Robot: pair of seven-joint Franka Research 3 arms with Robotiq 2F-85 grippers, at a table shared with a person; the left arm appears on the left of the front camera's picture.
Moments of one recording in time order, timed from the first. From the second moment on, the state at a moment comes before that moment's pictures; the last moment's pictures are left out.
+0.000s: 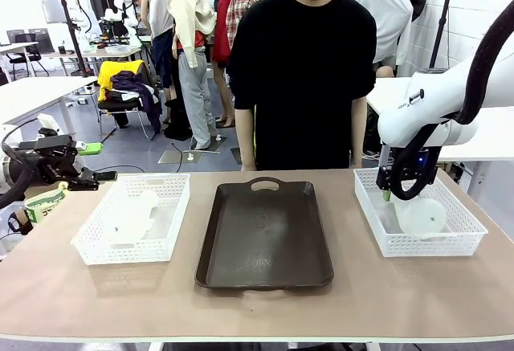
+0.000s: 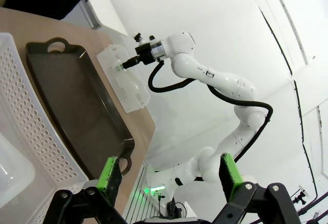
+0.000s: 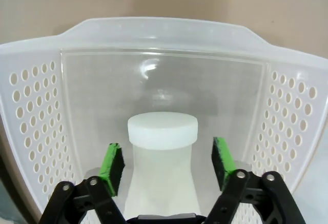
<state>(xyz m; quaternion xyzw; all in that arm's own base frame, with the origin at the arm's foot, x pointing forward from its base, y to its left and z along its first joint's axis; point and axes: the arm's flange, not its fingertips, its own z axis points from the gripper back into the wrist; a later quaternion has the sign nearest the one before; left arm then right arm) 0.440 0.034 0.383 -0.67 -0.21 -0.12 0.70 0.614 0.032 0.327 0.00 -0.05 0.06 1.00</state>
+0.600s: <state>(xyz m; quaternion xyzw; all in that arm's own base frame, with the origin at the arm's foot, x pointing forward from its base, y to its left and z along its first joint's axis) 0.440 0.034 0.383 -0.67 -0.21 -0.12 0.70 0.626 0.030 0.325 -0.01 -0.03 0.05 1.00</state>
